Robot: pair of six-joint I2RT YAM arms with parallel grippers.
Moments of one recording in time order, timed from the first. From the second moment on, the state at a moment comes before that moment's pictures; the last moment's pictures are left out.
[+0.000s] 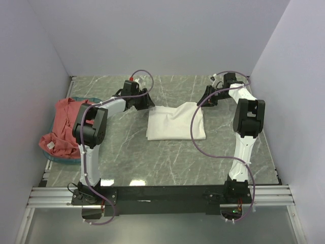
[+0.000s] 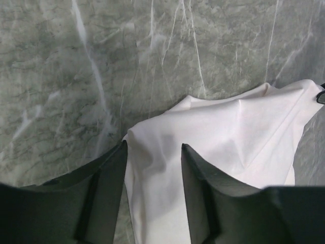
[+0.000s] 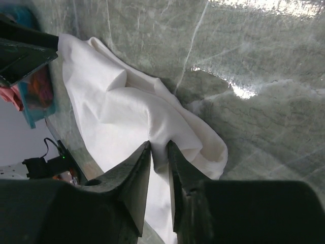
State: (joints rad) left arm -0.33 2.09 1.43 -0.05 0.32 -0.57; right arm -0.08 2.29 1.82 -0.73 -0.86 0.09
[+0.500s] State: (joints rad) left arm -0.32 2.14 1.46 -0.07 0.36 -0.56; right arm -0.10 2.28 1.76 -0.68 -0.83 0.09
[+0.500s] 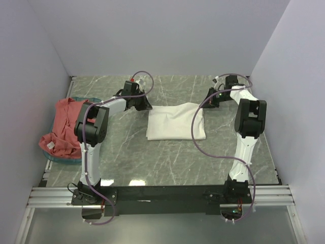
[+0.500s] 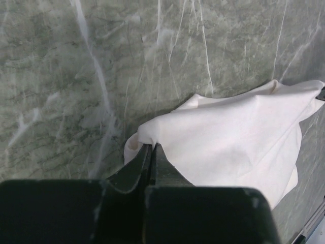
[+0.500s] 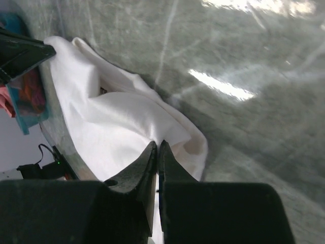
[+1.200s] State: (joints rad) left arm -0.31 2.14 1.47 -0.02 0.39 -0.57; right arm -0.14 2.18 1.69 -0.60 -0.77 0.08
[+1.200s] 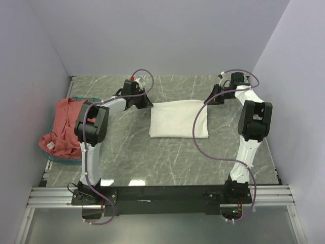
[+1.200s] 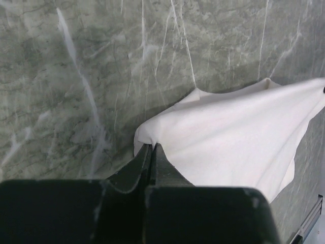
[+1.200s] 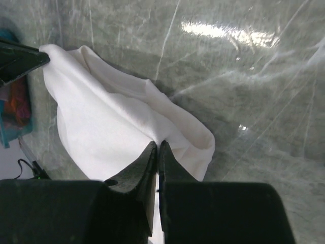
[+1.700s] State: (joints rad) left arm -0.30 2.17 1.49 -0.01 0.42 -0.56; right arm -0.17 2.18 1.71 -0.60 -0.67 0.06
